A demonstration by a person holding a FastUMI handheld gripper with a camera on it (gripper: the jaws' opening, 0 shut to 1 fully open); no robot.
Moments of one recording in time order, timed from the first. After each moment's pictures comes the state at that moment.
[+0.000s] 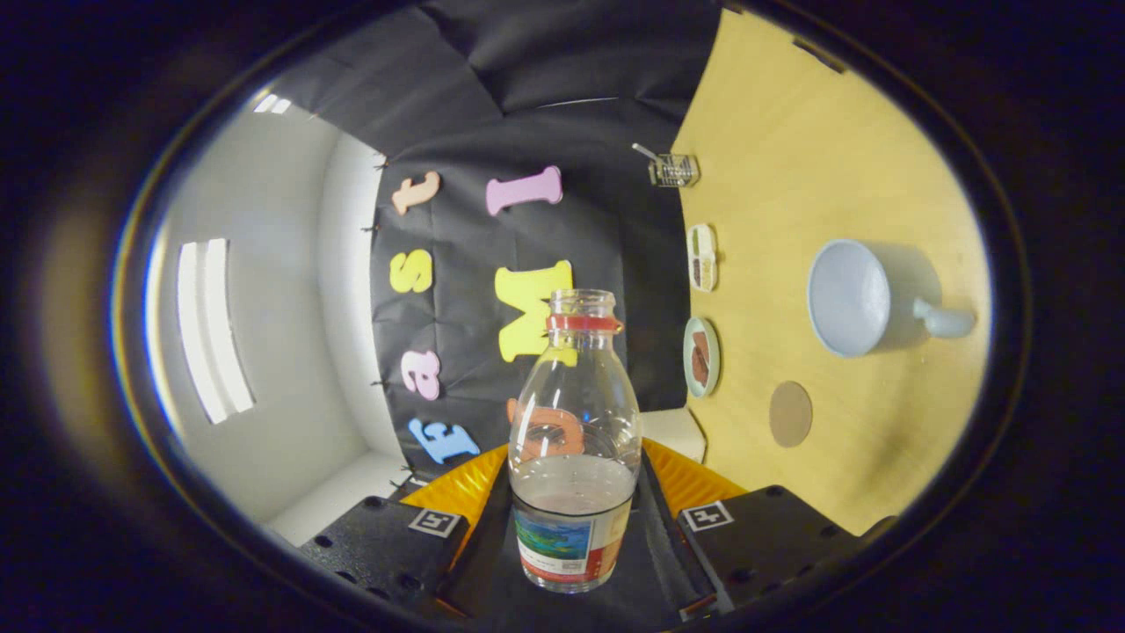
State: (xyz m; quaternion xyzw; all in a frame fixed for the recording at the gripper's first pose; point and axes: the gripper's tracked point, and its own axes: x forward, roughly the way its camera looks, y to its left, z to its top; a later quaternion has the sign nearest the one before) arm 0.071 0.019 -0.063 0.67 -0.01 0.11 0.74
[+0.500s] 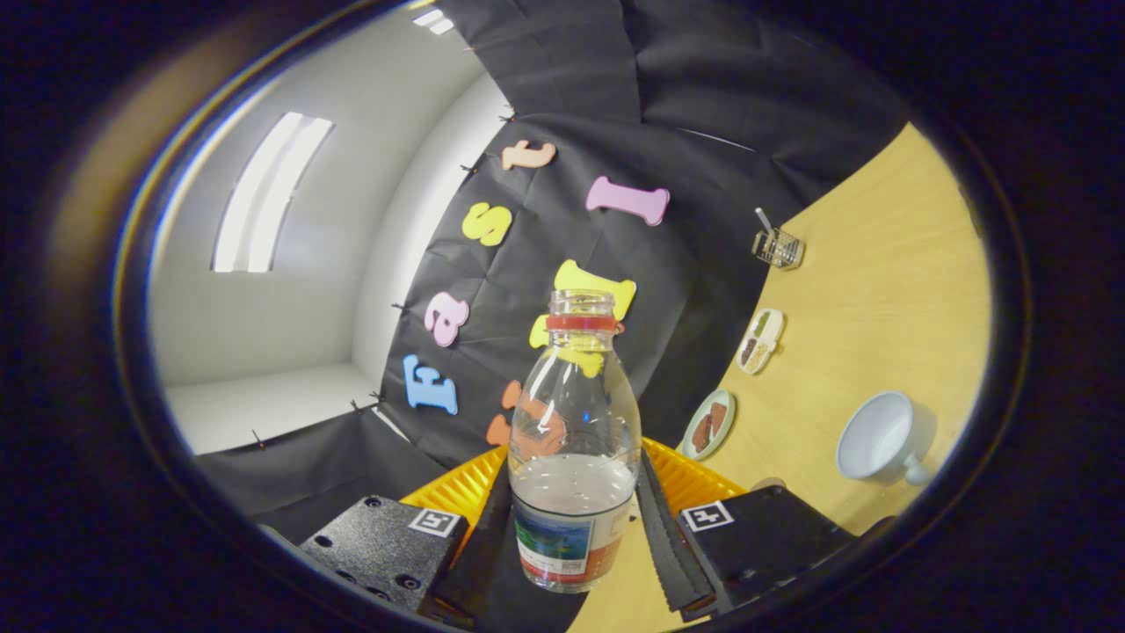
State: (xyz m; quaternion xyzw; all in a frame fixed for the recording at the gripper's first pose) arm 0.071 0.010 -0.033 0.48 -0.08 0.13 0.86
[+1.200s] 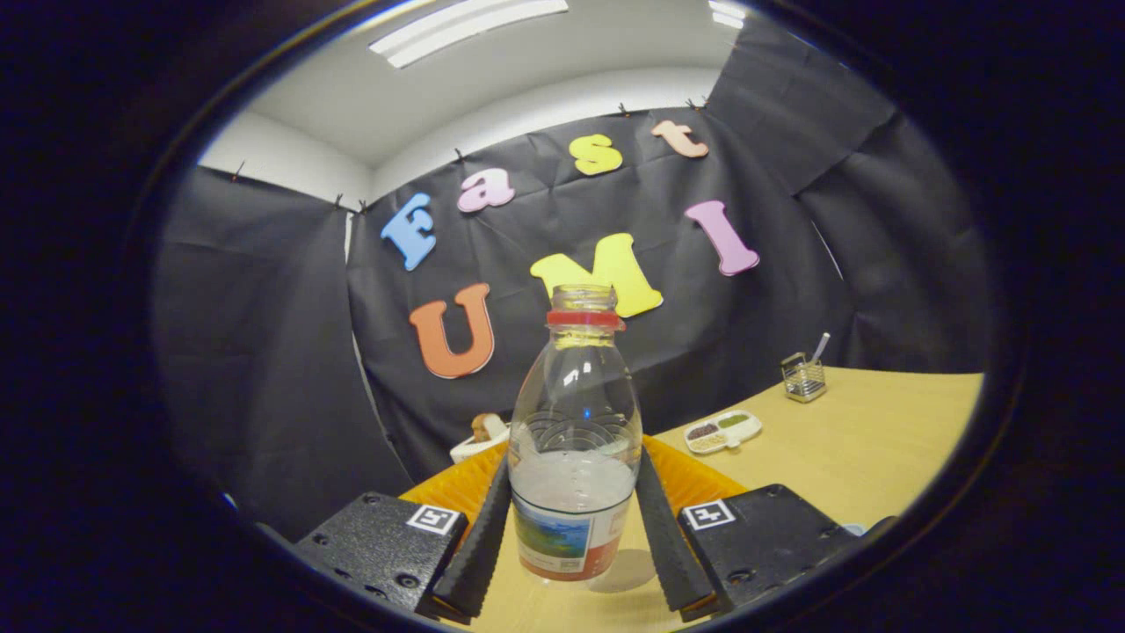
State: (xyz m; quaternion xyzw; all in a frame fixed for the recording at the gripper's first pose) arm 0.168 0.061 -0.093 0.11 -0.05 0.06 0.99
